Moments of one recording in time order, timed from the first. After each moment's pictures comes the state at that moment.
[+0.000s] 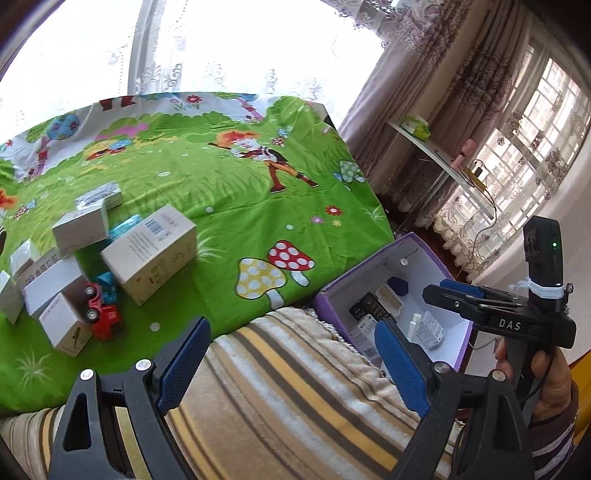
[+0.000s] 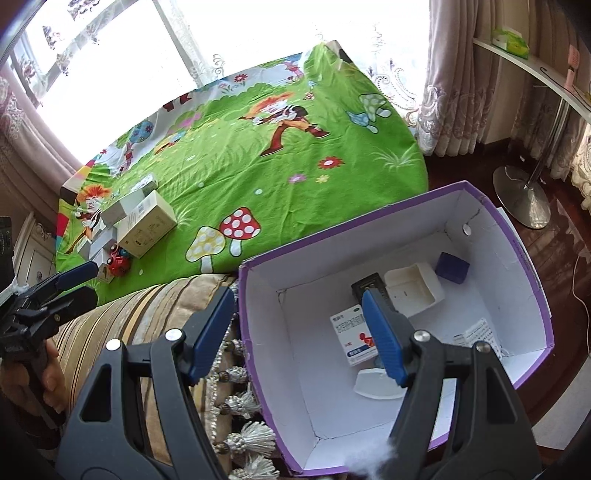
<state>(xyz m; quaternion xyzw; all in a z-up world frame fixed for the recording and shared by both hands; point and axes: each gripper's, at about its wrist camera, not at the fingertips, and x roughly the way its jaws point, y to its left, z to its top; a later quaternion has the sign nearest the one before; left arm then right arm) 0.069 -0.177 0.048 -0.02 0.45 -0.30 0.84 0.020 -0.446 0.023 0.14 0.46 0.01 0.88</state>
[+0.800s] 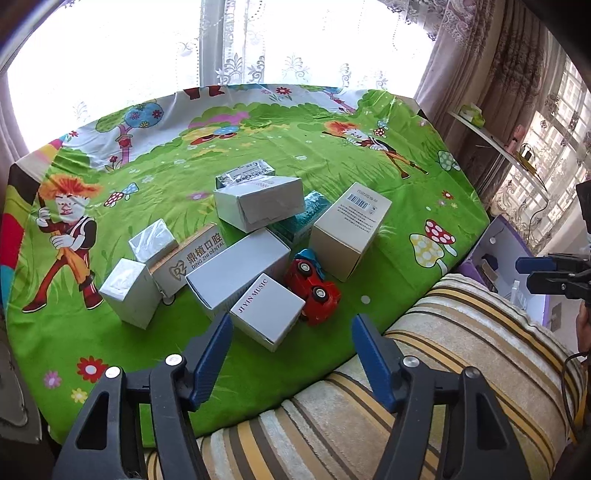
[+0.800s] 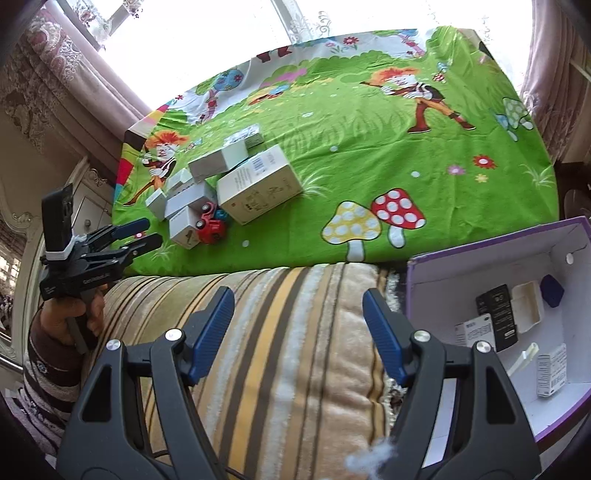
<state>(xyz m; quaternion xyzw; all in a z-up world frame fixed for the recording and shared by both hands) 0.123 -0.032 0.013 0.06 0.45 -0.23 0.86 0.063 -0.321 0.024 0.13 0.50 0.15 0.84</state>
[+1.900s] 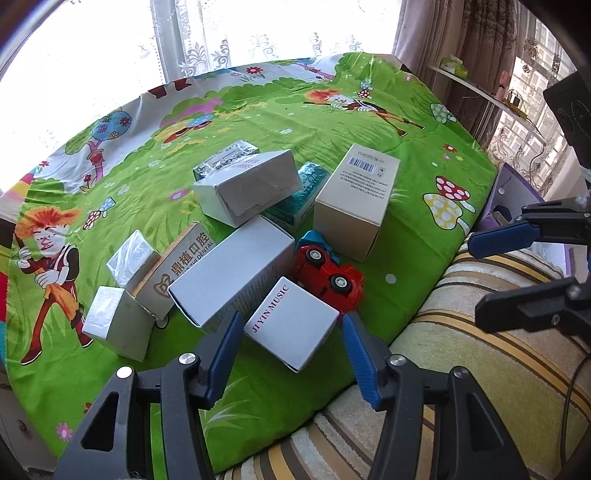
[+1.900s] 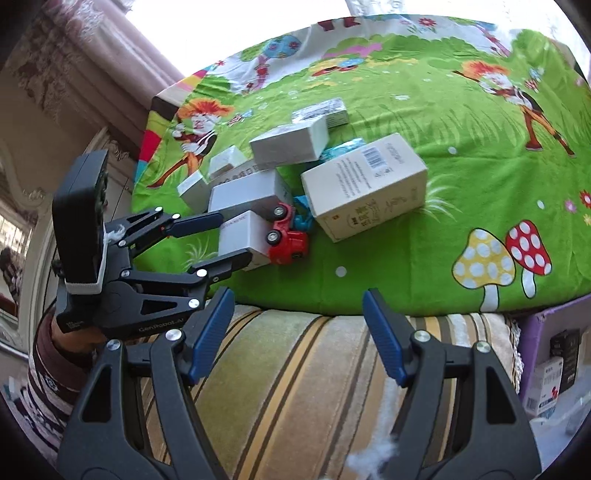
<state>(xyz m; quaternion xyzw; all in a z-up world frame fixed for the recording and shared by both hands) 0.142 -0.047 -0.014 0.15 0.47 -0.26 0.83 0.119 -0.207 0.000 0.09 0.52 0.23 0.82</state>
